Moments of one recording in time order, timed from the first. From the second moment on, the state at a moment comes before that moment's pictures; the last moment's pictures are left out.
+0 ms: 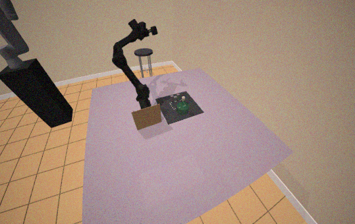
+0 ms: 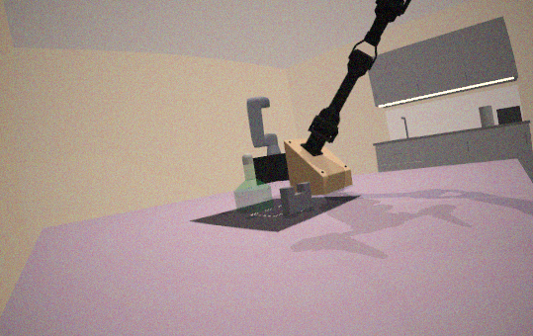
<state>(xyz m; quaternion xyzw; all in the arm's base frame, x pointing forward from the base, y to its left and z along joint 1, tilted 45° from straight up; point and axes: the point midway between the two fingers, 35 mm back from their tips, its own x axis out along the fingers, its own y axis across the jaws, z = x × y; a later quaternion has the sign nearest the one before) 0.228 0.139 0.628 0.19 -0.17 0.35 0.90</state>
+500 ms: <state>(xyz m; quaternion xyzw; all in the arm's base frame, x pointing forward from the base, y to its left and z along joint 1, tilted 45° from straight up) 0.388 0.092 0.430 0.27 0.13 0.21 0.93</state>
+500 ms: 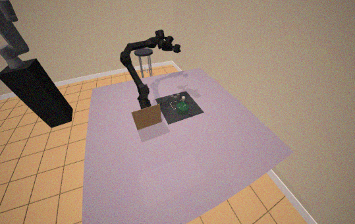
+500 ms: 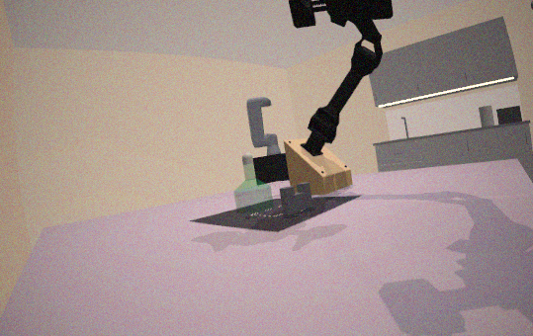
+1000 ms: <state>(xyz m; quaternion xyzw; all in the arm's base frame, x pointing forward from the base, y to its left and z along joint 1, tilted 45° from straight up) 0.404 -0.043 0.194 0.49 0.39 -0.01 0.78</state>
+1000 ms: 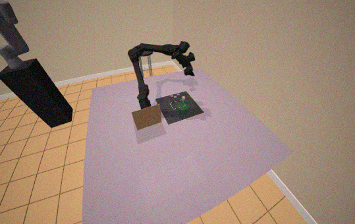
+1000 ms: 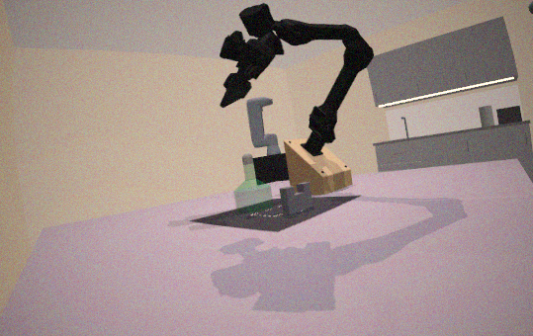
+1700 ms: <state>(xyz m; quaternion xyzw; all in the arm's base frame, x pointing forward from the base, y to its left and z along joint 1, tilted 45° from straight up) 0.271 -0.095 0.005 0.75 0.53 -0.26 0.30</state>
